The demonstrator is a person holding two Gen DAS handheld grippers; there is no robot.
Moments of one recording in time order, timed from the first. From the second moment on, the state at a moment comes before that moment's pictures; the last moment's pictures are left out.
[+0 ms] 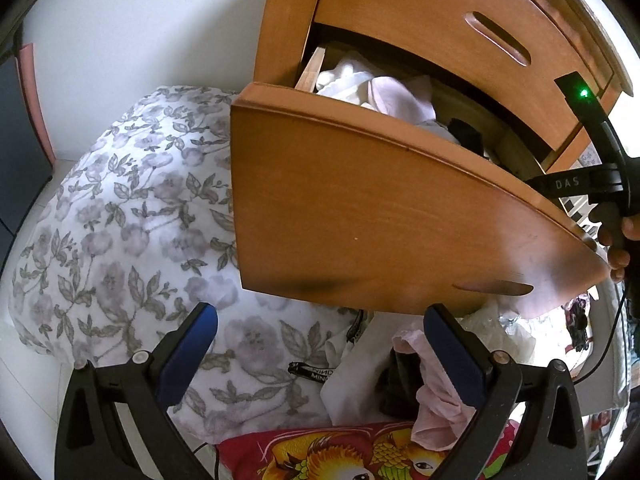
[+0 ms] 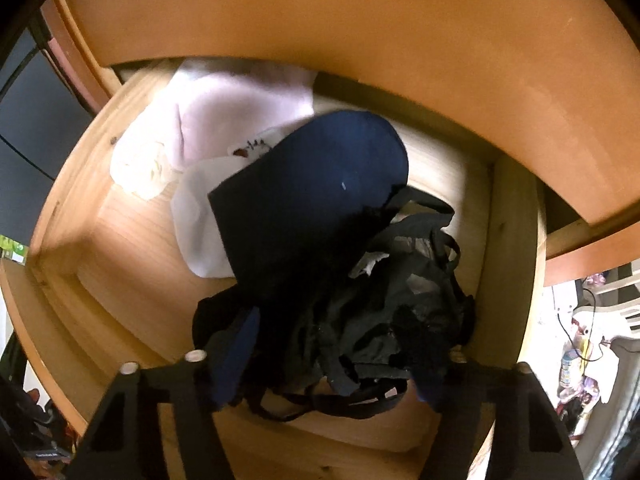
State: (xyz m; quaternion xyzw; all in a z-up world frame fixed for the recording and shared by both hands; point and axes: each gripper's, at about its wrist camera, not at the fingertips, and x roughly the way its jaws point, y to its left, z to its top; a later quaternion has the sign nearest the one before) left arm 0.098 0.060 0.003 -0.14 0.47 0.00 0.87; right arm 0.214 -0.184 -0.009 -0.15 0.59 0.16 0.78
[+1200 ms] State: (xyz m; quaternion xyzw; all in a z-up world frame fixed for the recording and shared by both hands) left arm 0.088 0.052 0.015 -0.13 0.47 0.00 0.87; right arm 0.172 -0.215 0.075 -0.10 0.50 0.12 0.85
